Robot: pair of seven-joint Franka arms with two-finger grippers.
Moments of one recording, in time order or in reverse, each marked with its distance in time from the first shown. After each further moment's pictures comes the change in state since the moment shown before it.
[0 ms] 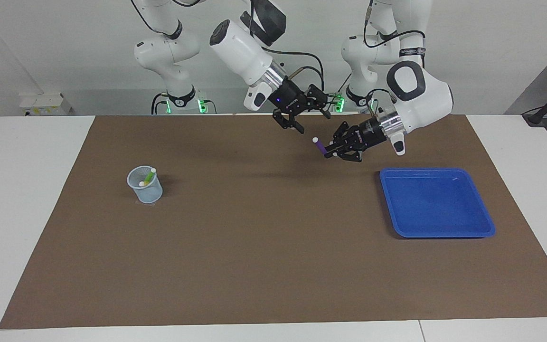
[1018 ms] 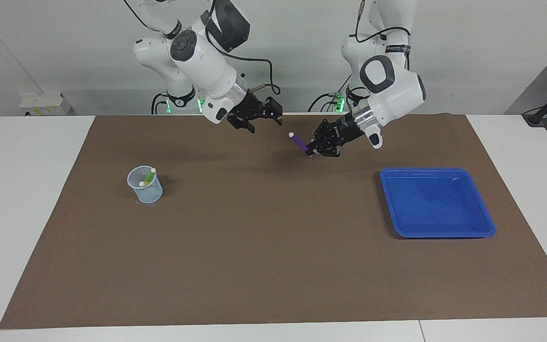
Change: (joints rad) left arm -0.158 -0.026 0.005 -0.026 0.106 0.157 0.013; right arm -0.221 -0.079 -0.003 -0.003 -0.195 -0.565 0.003
